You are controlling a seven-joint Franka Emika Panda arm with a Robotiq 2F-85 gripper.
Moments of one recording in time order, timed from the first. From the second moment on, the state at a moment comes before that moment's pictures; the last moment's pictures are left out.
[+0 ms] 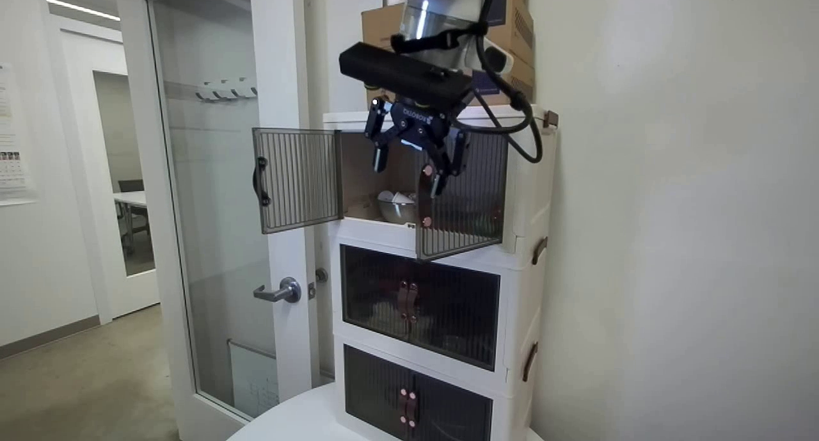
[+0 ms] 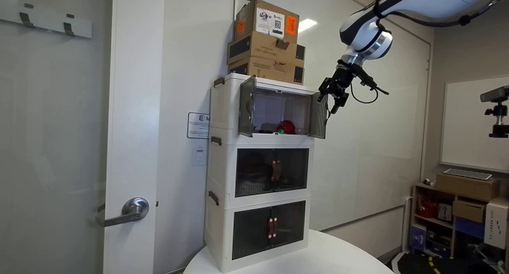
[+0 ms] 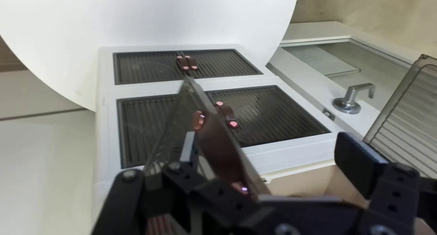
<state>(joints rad) -0.25 0.28 -0.06 -1.45 0.41 1.89 -0.35</state>
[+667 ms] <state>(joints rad) -0.18 0.23 -0.11 -1.43 0.18 1.87 0.27</state>
